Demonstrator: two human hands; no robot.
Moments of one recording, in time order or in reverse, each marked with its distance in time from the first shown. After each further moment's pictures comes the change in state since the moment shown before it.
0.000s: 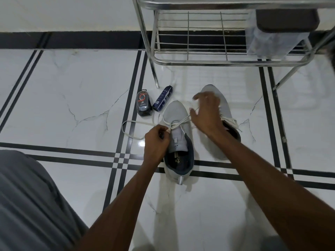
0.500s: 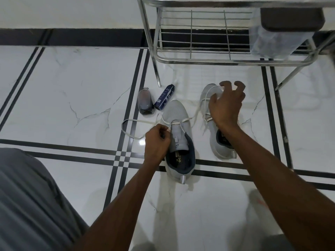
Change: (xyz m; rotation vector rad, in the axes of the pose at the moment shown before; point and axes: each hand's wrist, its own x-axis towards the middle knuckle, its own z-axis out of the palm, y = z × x) left_hand -0.003 0.003 -0.004 0.031 0.013 -0.043; right_hand 0.014 0.006 -0.029 -0.016 0.238 0.281
